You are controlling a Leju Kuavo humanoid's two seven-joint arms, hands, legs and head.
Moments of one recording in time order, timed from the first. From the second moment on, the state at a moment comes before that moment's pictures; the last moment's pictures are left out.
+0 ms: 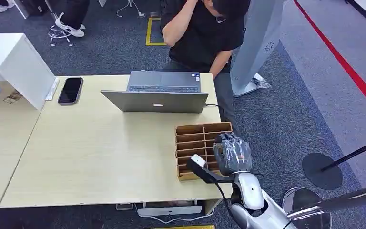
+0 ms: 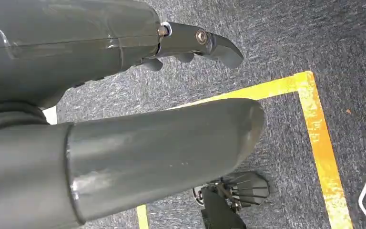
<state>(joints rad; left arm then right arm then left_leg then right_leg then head) -0.15 0.05 -1.08 -0.25 0.92 0.50 -0.04 -0.19 -0.24 0.67 -1.45 1.13 -0.47 0.55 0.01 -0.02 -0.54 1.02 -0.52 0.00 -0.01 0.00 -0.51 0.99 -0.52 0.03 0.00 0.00</state>
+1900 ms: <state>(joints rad) -0.15 0.05 -1.08 -0.25 0.92 0.51 -0.04 -0.20 -0.25 0.69 -1.45 1.23 -0.38 0.61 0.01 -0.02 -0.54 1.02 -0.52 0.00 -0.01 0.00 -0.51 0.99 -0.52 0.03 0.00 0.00</state>
